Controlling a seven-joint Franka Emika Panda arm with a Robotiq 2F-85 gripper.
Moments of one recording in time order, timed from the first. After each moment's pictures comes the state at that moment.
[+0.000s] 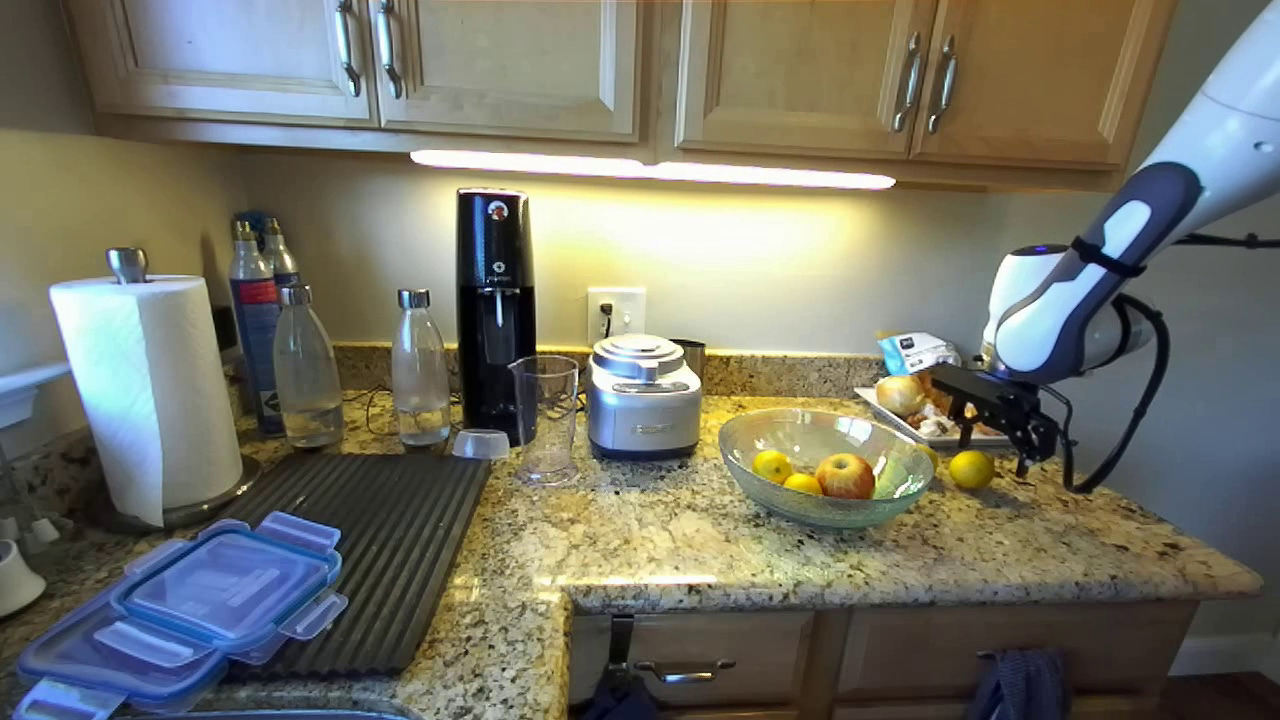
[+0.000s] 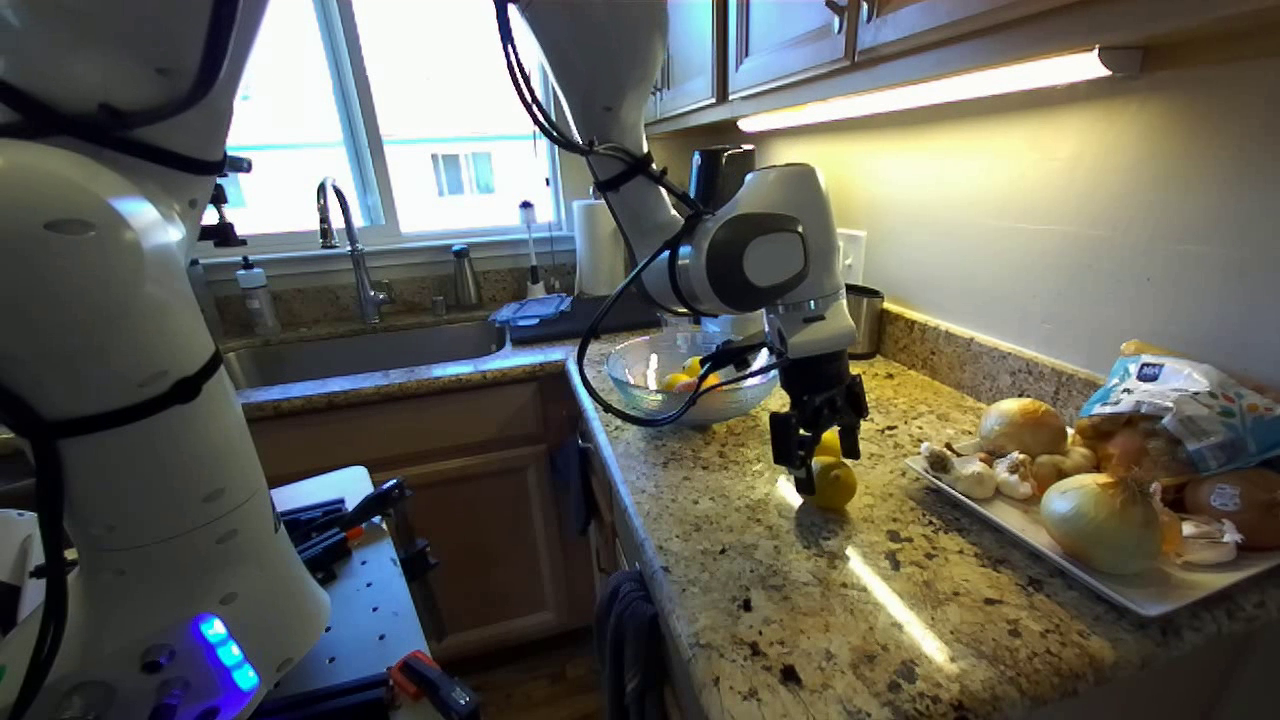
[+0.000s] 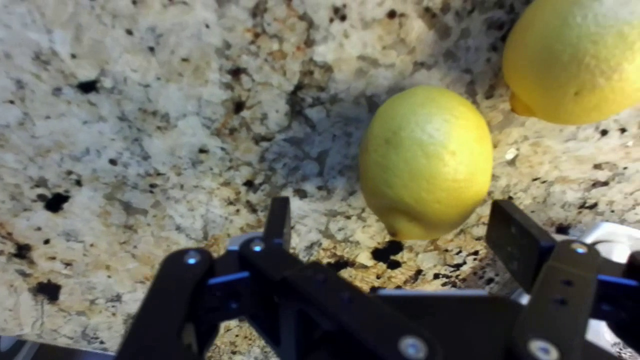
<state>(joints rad) 0.03 0.50 -0.27 -2.17 -0.15 2.81 1.41</state>
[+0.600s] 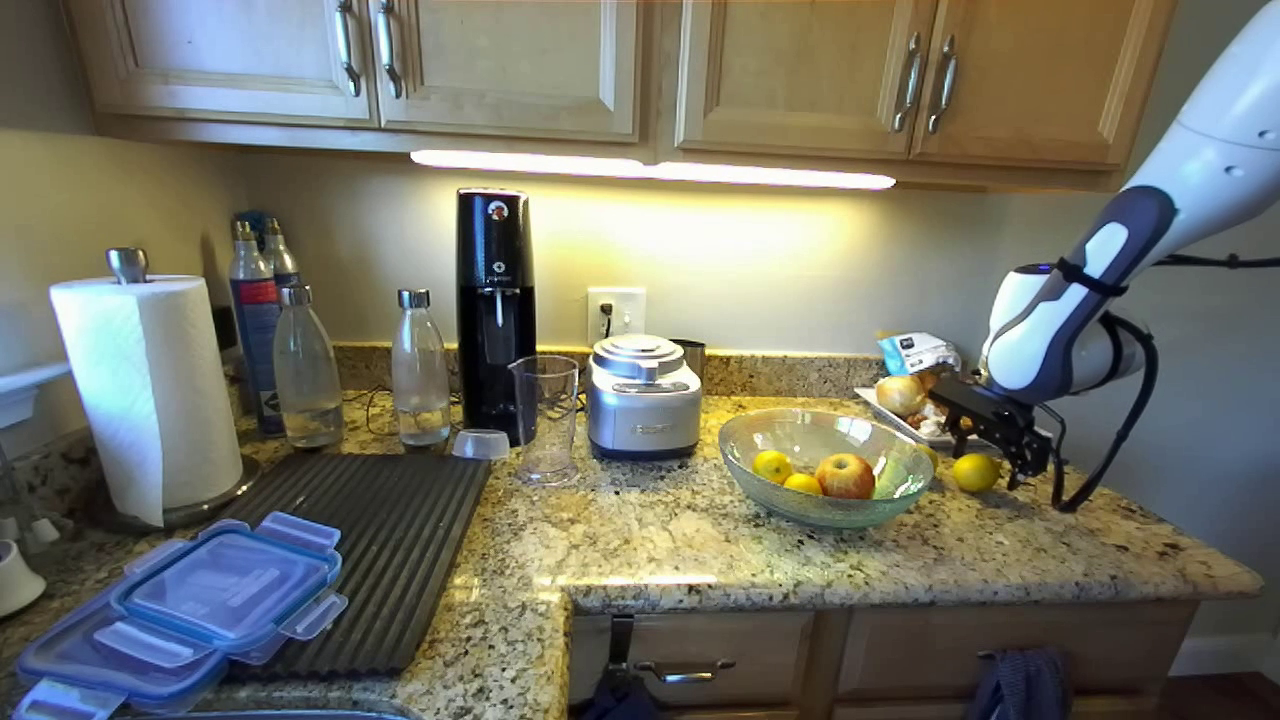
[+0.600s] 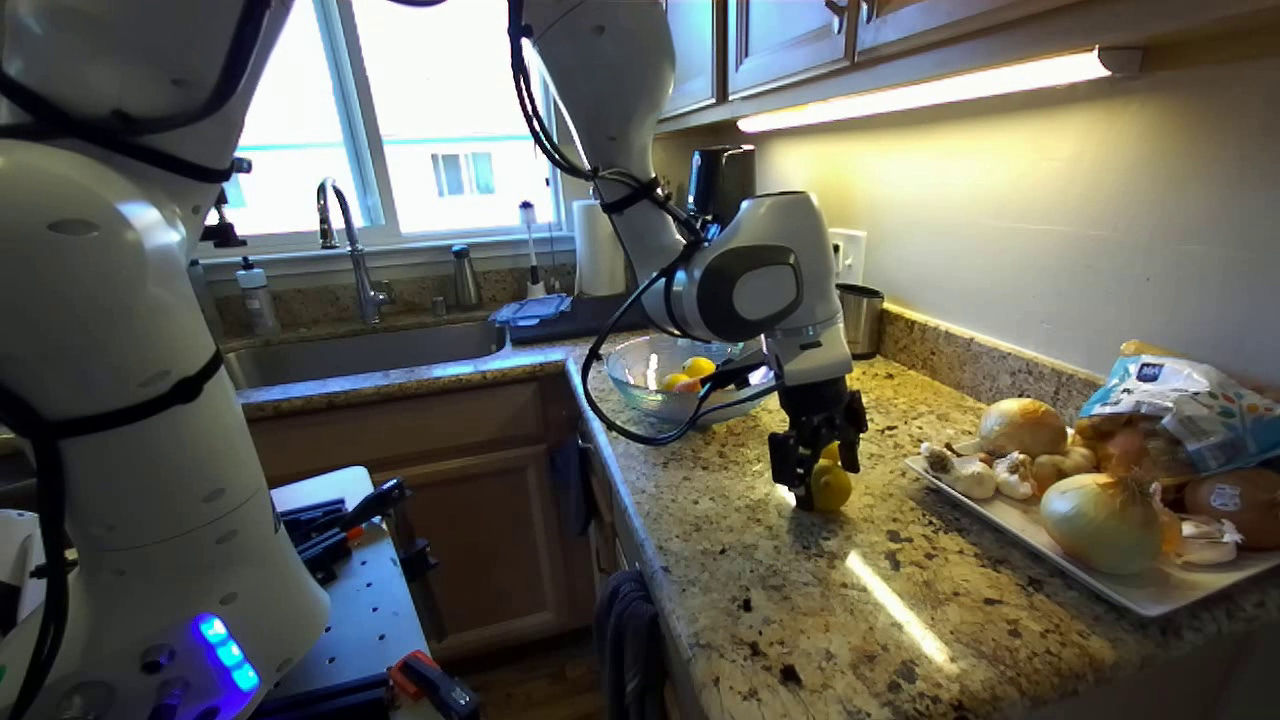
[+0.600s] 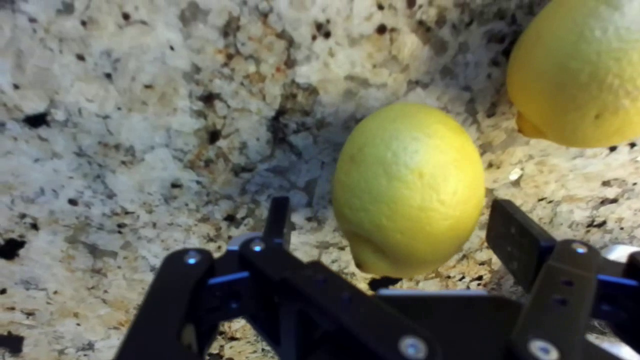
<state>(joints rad) 0.03 0.56 -0.27 -2.17 -0.06 2.90 1.36</state>
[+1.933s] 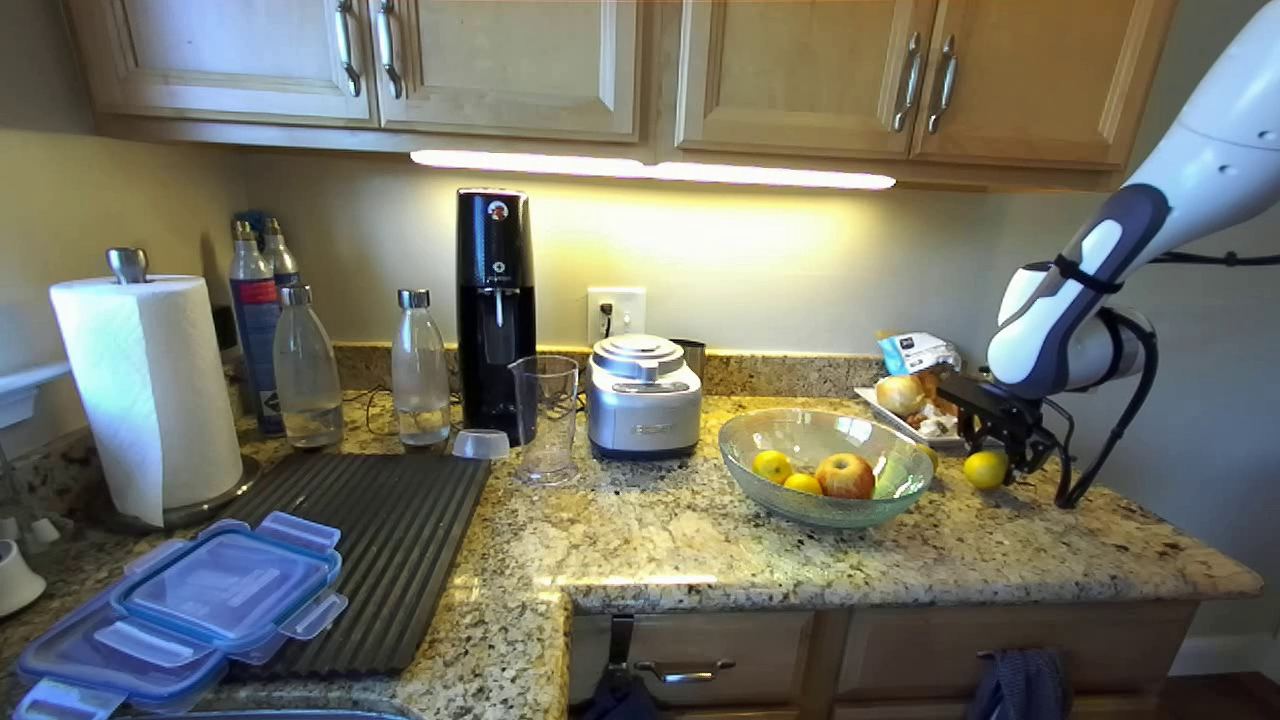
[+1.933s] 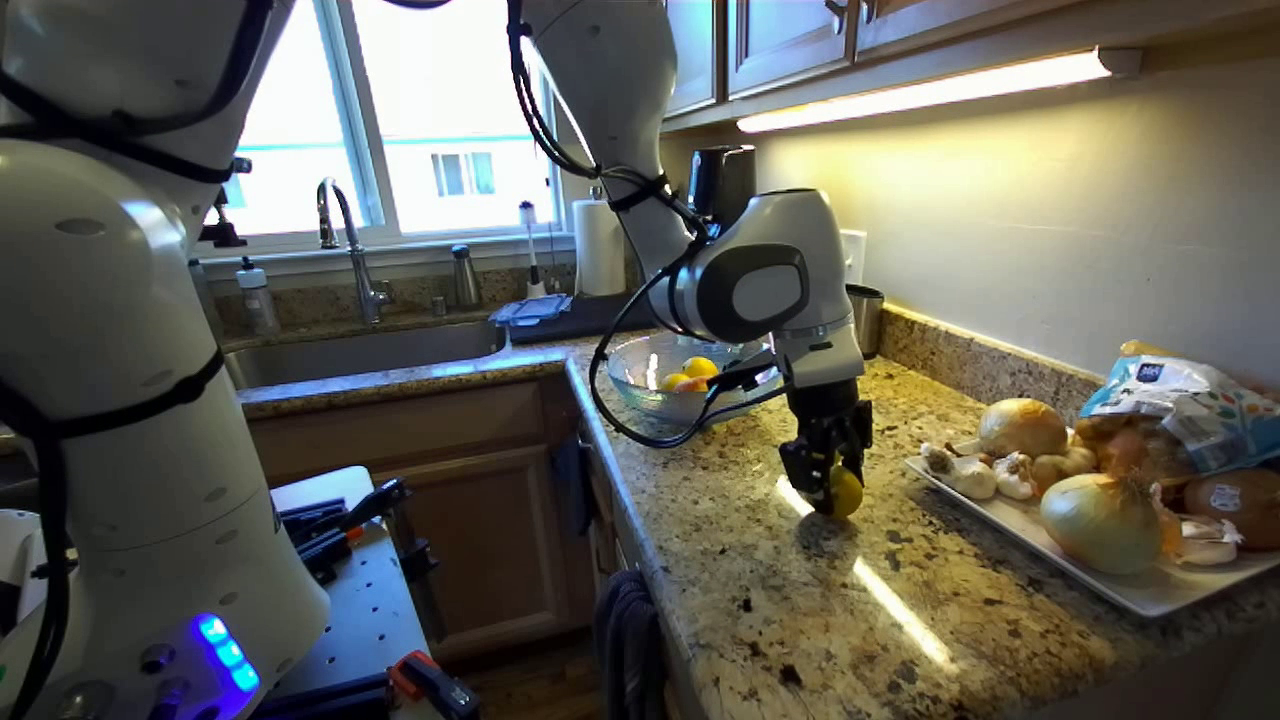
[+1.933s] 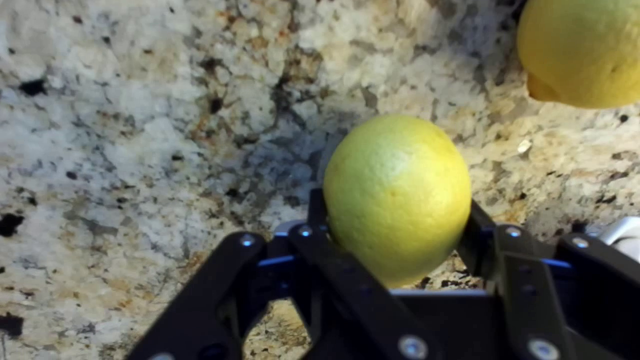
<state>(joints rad) 0.05 0.56 -0.31 -2.17 0.02 2.90 1.29</state>
